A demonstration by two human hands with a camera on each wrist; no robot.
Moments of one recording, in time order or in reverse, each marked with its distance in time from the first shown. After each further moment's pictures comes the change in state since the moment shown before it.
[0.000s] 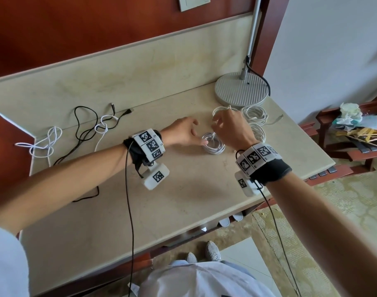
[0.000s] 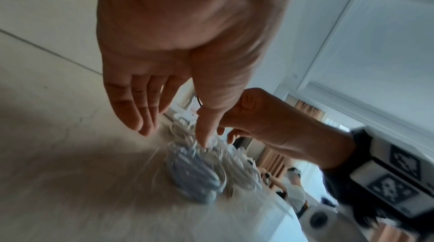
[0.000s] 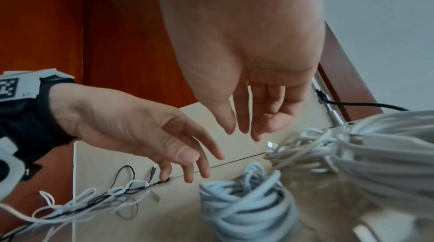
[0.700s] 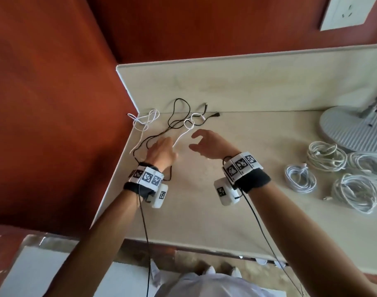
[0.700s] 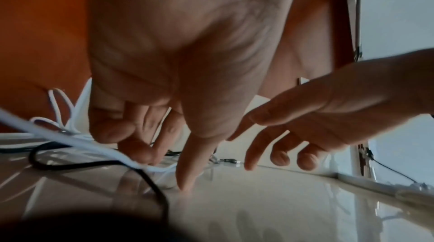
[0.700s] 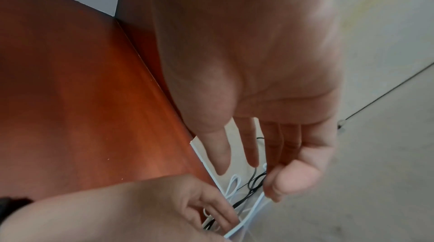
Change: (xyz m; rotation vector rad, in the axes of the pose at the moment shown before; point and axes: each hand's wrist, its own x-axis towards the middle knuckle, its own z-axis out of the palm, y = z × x) left_hand -0.163 -0.169 -0.053 0.220 0.399 -0.683; right_hand 0.036 -0.205 0.146 0.261 -0.713 -0.298
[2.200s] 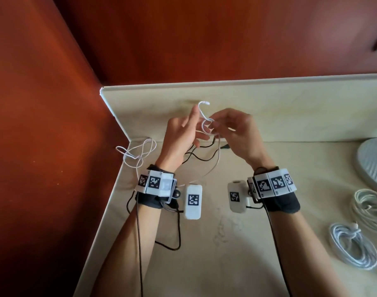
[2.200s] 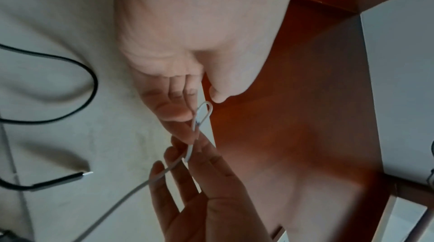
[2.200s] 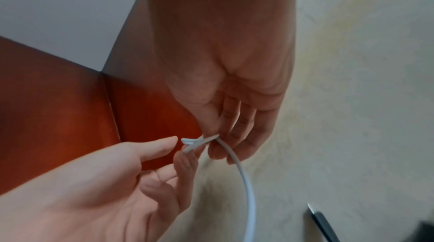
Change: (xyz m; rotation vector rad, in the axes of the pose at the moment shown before) left_hand 0.115 0.051 -0.069 -1.308 0.122 0.089; right_hand 0.082 -0.017 -0.079 0.448 0.473 -0.376
